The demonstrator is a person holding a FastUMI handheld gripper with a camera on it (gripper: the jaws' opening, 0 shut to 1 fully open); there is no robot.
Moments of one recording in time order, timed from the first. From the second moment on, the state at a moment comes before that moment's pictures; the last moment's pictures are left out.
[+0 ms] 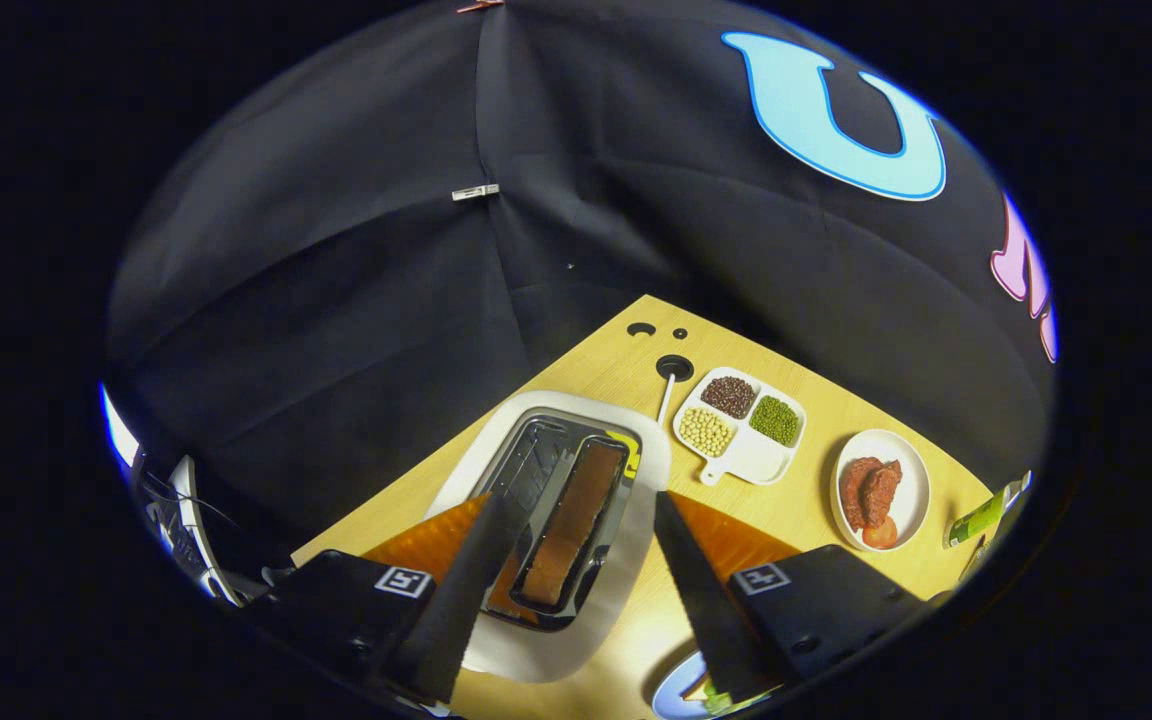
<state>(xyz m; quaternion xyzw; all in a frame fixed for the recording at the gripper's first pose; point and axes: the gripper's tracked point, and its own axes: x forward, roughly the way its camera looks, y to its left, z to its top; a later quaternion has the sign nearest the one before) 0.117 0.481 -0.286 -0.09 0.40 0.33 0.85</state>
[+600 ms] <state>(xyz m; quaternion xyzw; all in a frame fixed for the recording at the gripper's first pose) 0.112 0.478 -0.287 -0.10 0.42 0.32 0.84</state>
